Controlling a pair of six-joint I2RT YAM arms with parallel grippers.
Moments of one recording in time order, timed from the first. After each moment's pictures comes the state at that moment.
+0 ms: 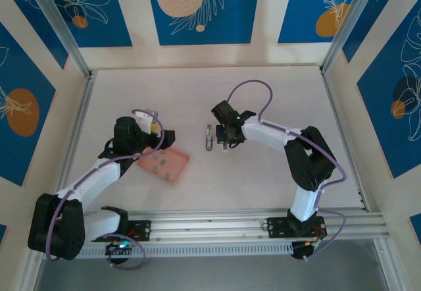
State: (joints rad) left arm -0.24 1.15 0.55 0.11 0.39 -0.16; right arm 0.67 1.79 1.23 -0.62 0.14 0.61
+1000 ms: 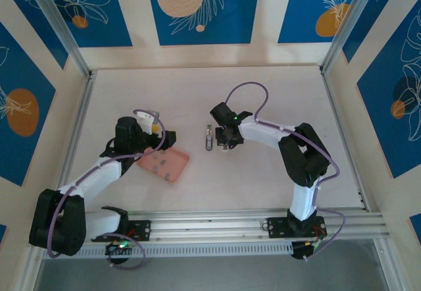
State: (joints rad) left arm -0.24 1.18 0.55 0.12 0.41 -0.16; right arm 0.66 1.85 1.24 -0.62 0.14 0.59
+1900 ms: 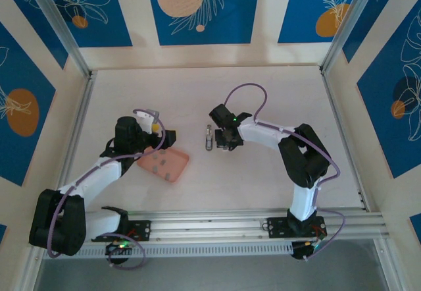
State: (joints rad) left arm -0.24 1.18 0.55 0.14 0.41 -0.16; right arm 0.68 1.84 1.23 -0.64 0.14 0.59
